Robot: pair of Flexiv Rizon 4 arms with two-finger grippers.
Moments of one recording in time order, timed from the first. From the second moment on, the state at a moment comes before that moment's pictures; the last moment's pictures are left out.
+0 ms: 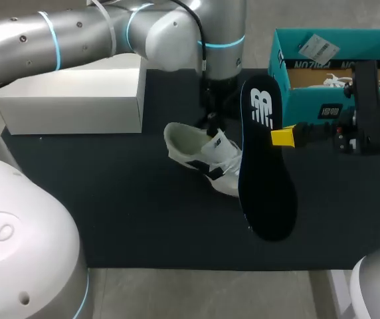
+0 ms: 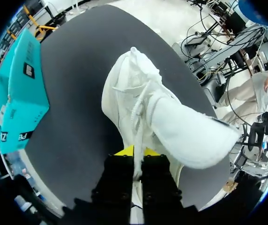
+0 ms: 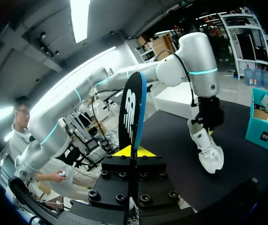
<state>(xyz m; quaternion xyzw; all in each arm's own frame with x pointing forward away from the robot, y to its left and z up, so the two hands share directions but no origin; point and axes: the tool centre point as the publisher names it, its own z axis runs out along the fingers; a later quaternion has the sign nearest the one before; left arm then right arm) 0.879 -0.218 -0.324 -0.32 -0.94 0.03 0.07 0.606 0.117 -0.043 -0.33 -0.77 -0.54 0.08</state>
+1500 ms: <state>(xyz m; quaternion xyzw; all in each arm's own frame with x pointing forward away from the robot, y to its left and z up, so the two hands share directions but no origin) 0.916 -0.232 -0.320 -0.74 -0.65 -0.04 0.17 0.606 0.117 -0.043 -0.33 -0.77 -0.54 0.08</state>
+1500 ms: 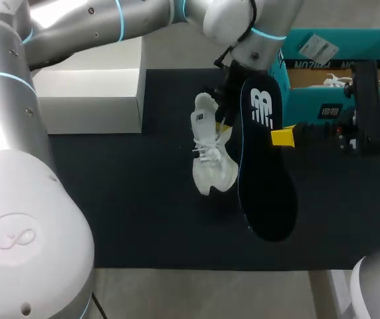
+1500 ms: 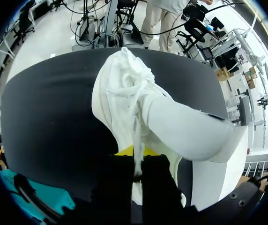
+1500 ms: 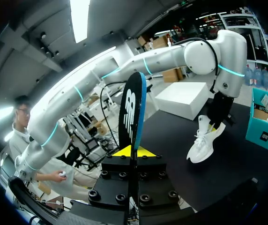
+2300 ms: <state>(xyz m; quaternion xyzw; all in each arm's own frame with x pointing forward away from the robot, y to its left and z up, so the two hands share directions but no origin) 0.918 -0.236 -0.353 -0.74 -0.64 -0.04 0.22 0.606 0.117 -0.043 -0.33 -0.77 -0.54 0.08</state>
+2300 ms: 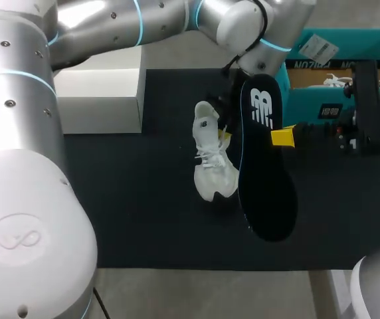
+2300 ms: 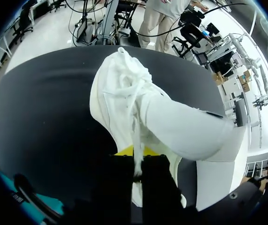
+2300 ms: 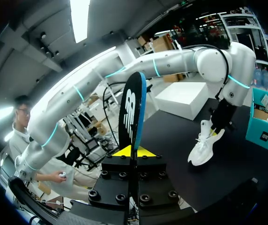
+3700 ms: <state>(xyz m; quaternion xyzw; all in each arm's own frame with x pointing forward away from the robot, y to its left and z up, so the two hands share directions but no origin) 0.909 -0.259 -0.377 -0.71 -0.67 0.03 0.22 0.606 0.117 -0.043 -0.33 -0.77 -0.54 0.08</state>
